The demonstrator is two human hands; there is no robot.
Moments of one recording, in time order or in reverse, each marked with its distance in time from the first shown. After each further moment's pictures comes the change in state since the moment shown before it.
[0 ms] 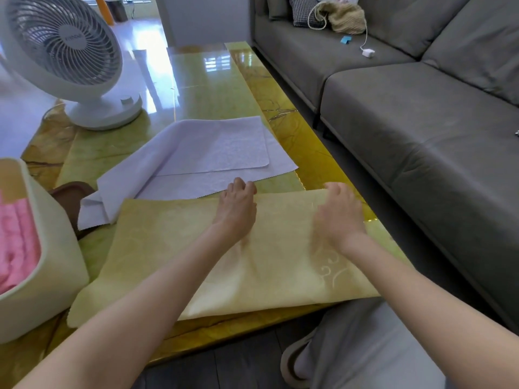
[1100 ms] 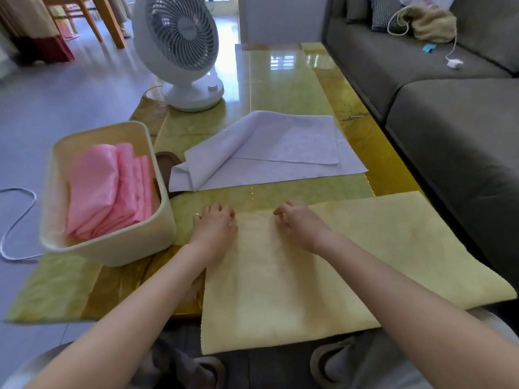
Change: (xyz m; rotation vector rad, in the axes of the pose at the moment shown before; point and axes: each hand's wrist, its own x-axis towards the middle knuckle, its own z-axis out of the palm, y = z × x) left_hand -0.120 -0.120 -0.043 0.072 -0.137 -0.406; right_hand -0.042 -0.148 0.045 0.085 -0.474 -0.564
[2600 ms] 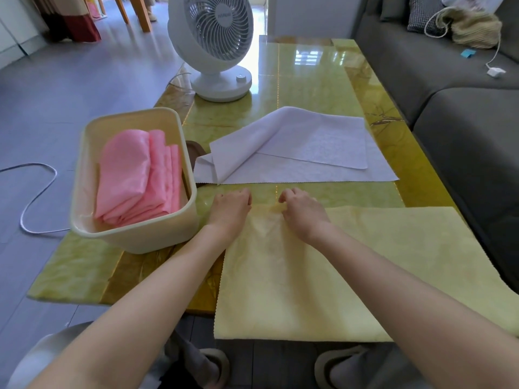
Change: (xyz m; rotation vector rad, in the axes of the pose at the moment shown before) left_hand 0.028 -0.019 -0.004 -0.055 0.187 0.109; right_hand 0.040 -0.041 0.007 -0.157 0.101 0.014
